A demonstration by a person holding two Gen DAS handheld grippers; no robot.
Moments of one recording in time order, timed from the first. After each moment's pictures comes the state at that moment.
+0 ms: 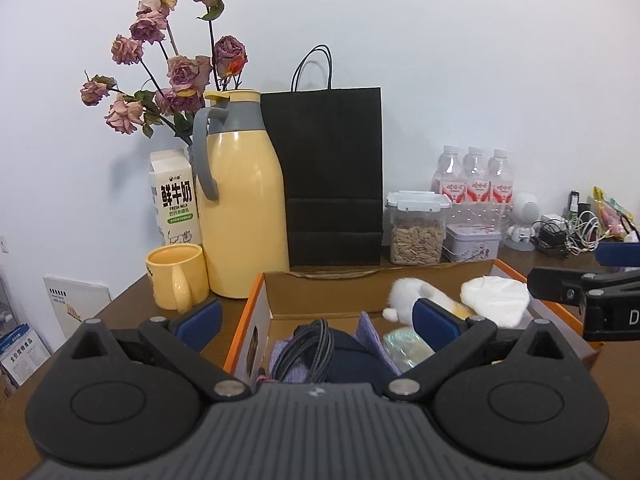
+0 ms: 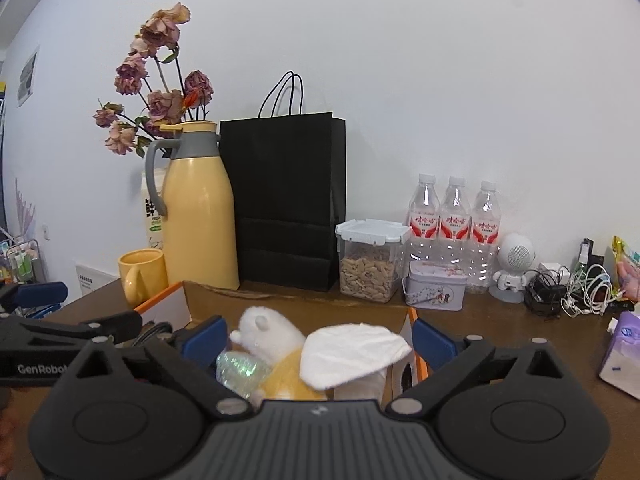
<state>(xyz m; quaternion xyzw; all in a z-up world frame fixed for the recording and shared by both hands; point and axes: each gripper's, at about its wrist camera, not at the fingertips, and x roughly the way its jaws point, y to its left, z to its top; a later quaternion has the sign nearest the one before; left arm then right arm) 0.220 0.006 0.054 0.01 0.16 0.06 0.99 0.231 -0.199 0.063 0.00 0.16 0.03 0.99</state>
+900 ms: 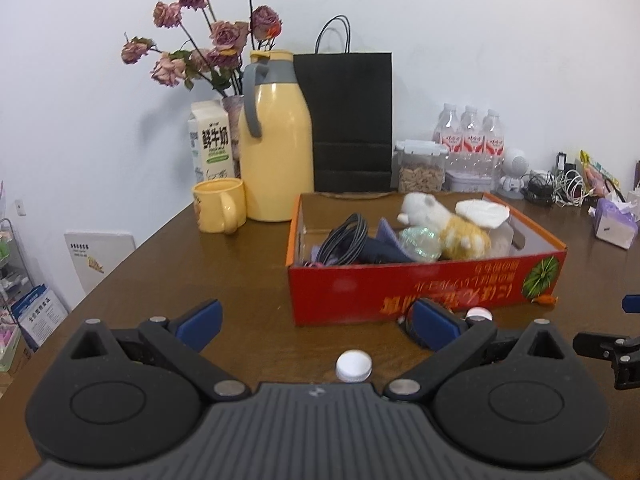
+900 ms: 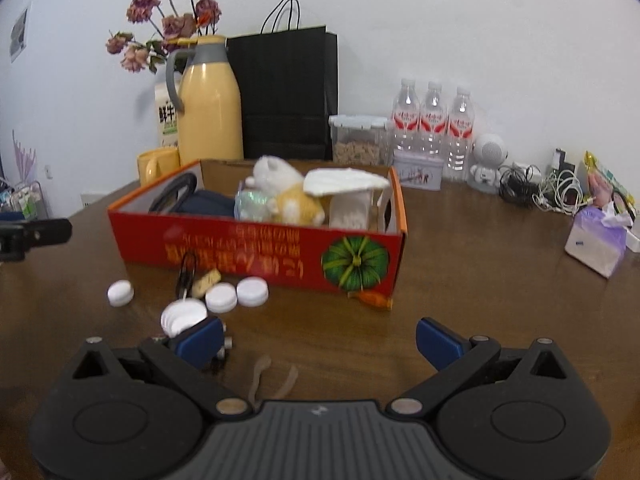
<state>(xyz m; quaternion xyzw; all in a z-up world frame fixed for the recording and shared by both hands) 0.109 0.036 0.037 0.00 0.22 0.07 0.97 0.112 -0.200 0.003 0.00 0.28 0.02 0.96</state>
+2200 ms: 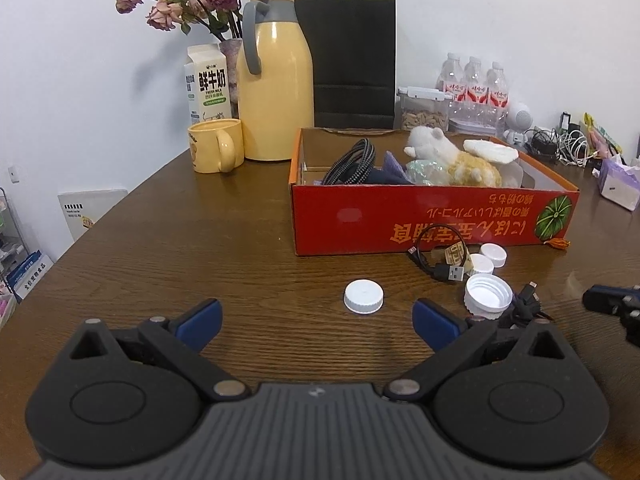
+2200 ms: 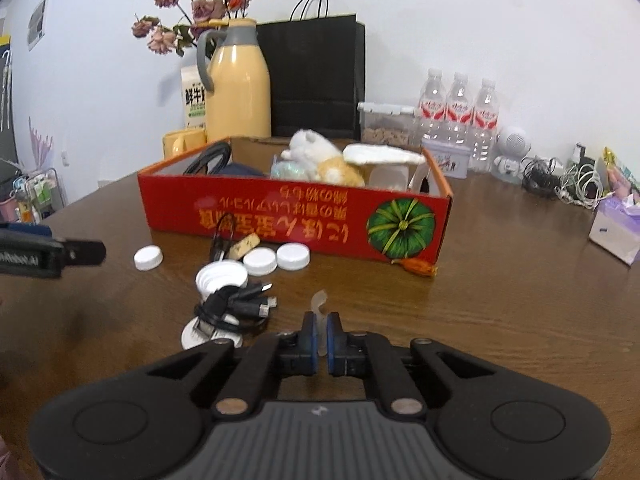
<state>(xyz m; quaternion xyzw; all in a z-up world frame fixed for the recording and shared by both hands) 0.114 0.044 -0.003 0.00 0.28 0.06 0.96 0.103 -0.176 -0.022 -0.01 0.27 0.04 0.96</state>
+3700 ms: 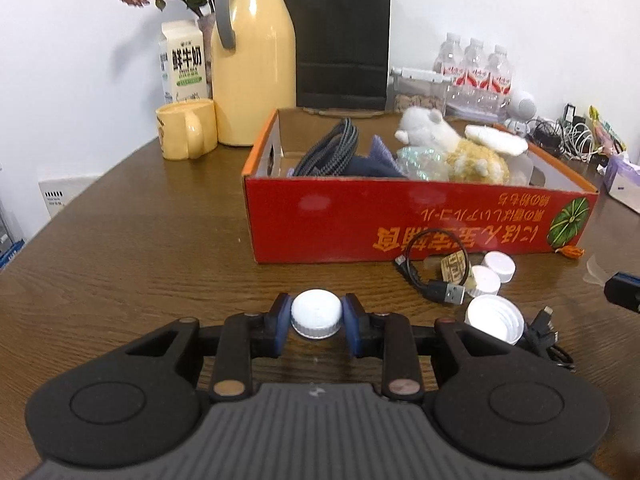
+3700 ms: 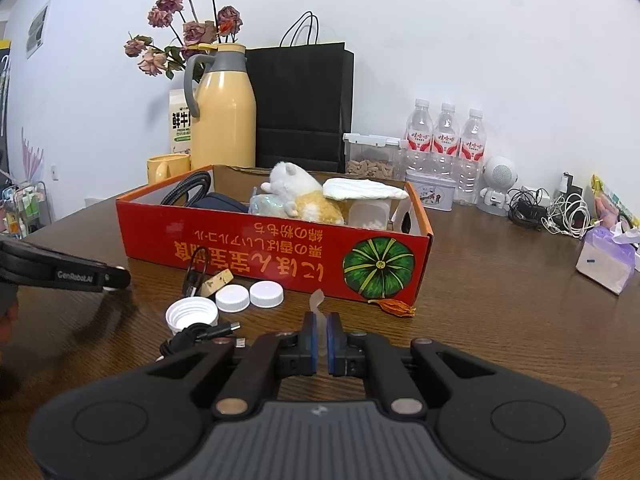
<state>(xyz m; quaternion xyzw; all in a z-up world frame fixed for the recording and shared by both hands) 0.165 0.029 -0.021 -0.02 0.30 0.05 0.95 0.116 -0.183 -0.020 -0.03 0.23 0.03 0.97</state>
